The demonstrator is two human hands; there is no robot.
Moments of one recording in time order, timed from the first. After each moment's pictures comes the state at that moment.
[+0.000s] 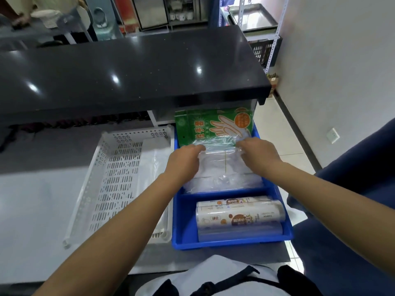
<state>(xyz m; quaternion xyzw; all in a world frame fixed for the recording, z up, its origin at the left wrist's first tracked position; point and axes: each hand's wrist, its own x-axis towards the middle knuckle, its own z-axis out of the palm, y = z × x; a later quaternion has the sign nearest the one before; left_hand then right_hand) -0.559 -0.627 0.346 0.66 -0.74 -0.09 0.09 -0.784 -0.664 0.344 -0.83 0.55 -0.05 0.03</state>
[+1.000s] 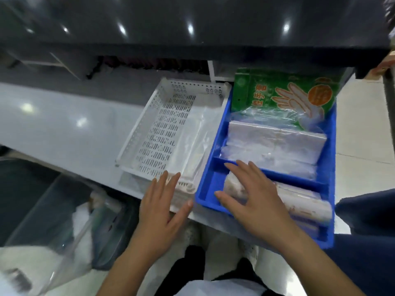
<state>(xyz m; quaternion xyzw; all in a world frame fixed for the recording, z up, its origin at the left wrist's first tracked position) -0.549 -0.369 0.354 0.84 -0.47 -0.21 0.19 -0.734 -0.506 0.371 -0.80 0.42 -0.09 0.42</state>
